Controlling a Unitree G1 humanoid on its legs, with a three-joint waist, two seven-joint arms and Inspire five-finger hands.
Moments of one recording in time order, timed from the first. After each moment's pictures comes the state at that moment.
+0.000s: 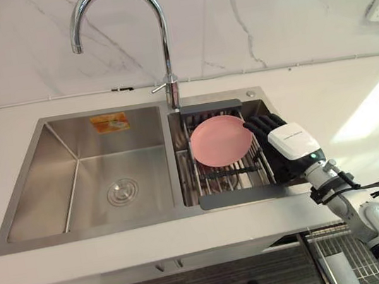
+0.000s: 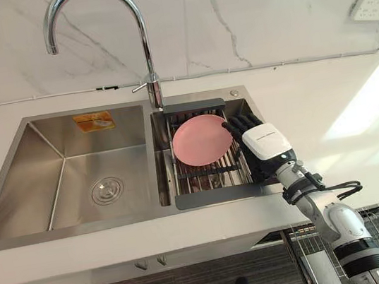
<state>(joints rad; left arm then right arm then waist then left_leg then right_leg) 0.28 0.15 0.14 0.91 0.18 -0.16 0.17 -0.07 -0.60 0.04 0.10 -1.02 -0.30 -0.12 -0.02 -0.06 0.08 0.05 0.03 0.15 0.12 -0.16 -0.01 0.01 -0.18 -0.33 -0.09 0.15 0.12</state>
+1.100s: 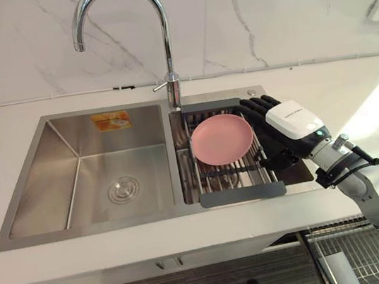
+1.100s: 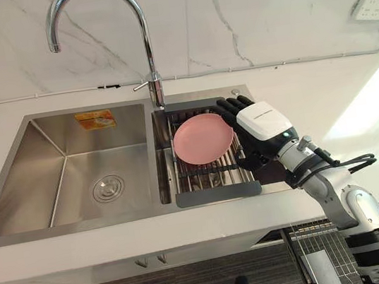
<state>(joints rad) 0.29 0.14 0.17 0.91 0.18 -0.17 0.18 -0.11 -0.65 -0.04 -0.10 -0.81 -0.34 0.14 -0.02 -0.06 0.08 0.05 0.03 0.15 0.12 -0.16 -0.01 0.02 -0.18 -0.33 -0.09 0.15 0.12</state>
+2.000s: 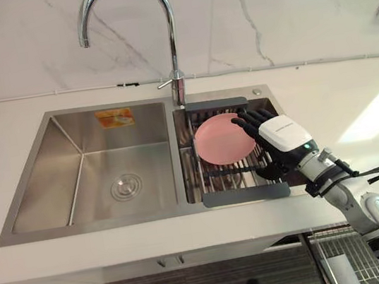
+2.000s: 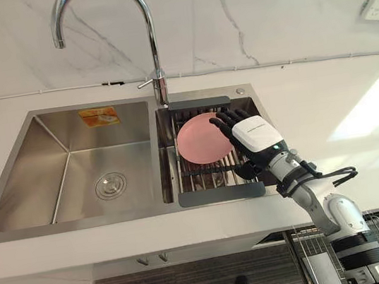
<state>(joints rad) 0.29 0.14 0.17 0.91 0.16 -0.17 0.19 -0.11 -0.57 0.04 0.04 -0.95 -0.33 0.01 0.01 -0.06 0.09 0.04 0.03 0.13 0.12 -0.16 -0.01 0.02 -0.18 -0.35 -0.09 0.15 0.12</state>
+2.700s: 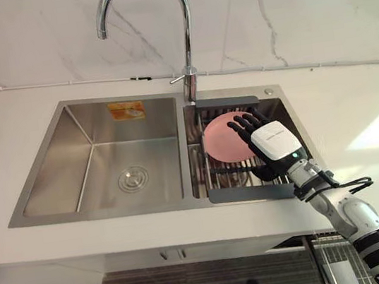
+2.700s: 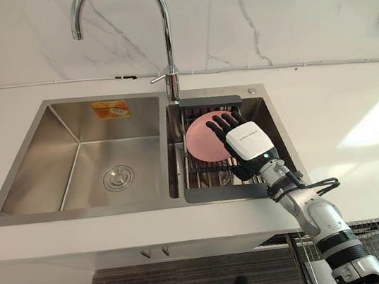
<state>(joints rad) 0.29 0.14 0.17 0.91 0.14 -0.18 0.19 -0.16 -0.51 0.15 0.20 -1.13 -0.23 -0.25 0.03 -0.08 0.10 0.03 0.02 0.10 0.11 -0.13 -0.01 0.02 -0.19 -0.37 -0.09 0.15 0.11</state>
